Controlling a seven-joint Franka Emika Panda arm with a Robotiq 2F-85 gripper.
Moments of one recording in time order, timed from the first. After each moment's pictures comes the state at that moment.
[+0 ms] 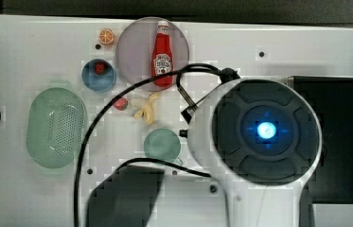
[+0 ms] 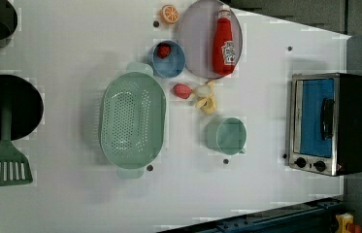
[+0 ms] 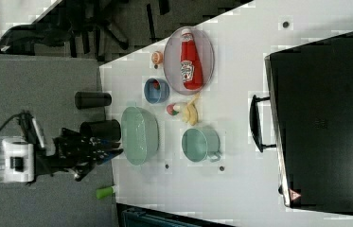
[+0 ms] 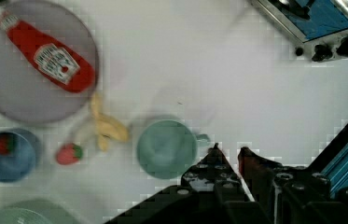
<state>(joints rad) 0.01 -0.22 -0.08 -1.88 -0.04 0.02 0.02</state>
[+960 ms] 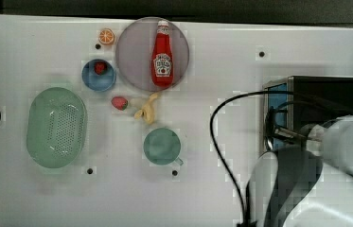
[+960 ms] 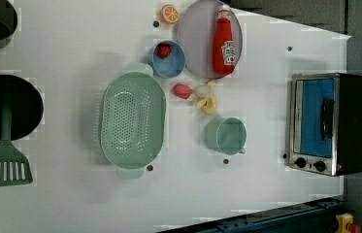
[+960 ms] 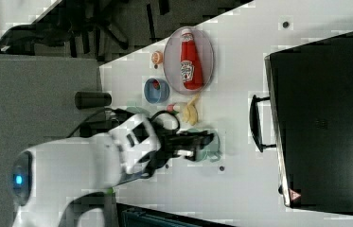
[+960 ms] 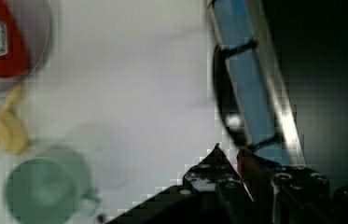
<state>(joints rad) -0.05 -0.12 -0.41 -2.07 -0.05 0.42 -0.93</state>
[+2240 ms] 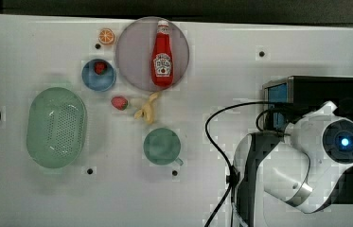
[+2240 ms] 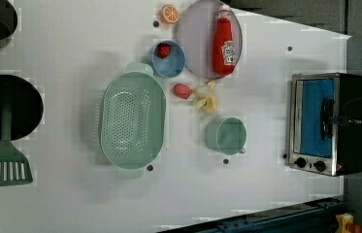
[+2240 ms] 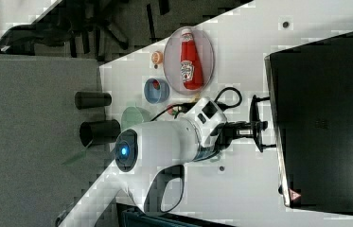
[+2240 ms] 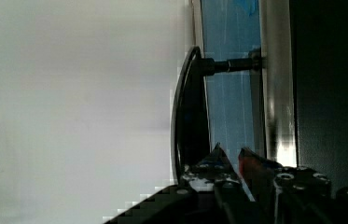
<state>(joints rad) -0.06 0.13 -0.45 -2.23 -0.05 0.84 -1.17</state>
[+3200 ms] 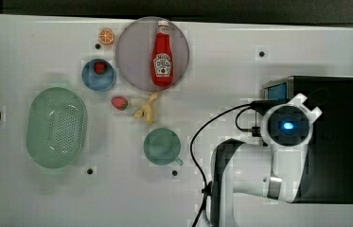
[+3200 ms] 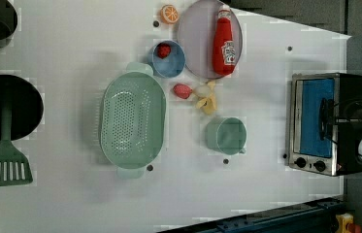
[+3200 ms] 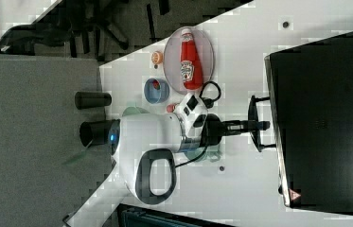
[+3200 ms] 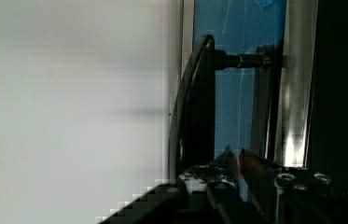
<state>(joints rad) -0.02 0.14 -0.40 -2.26 -0.40 0.86 -0.91</state>
